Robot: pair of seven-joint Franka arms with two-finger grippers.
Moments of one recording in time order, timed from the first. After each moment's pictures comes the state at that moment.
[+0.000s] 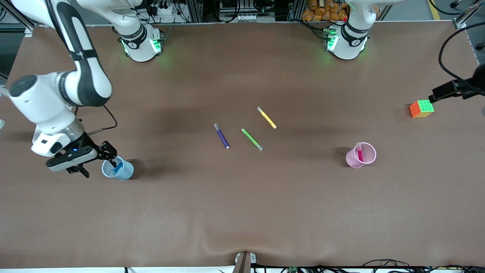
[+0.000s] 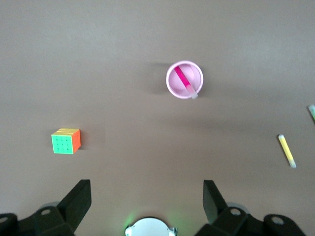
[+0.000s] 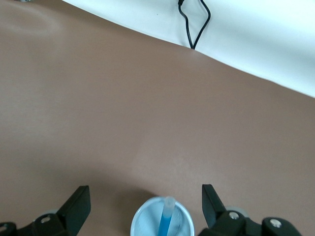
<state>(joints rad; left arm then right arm) -0.01 0.02 0.04 -1.55 0.00 1.46 -0.06 0.07 0.18 -0.04 -2.02 0.21 2.59 -0.52</state>
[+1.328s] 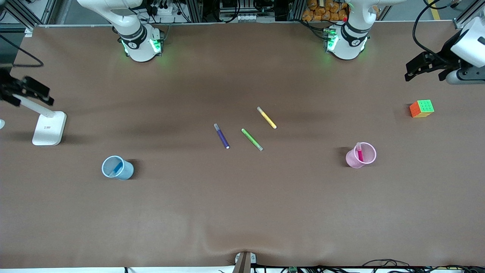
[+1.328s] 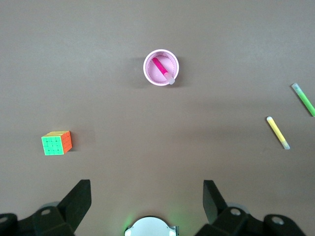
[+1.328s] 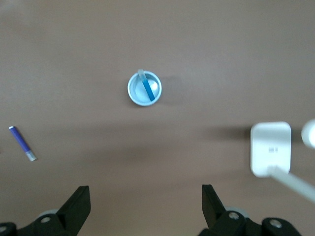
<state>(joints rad) -0.02 -0.17 -0.05 -1.73 0.00 1.52 -0.06 0.03 -0.07 -0.11 -1.61 0.02 1.55 -0.03</state>
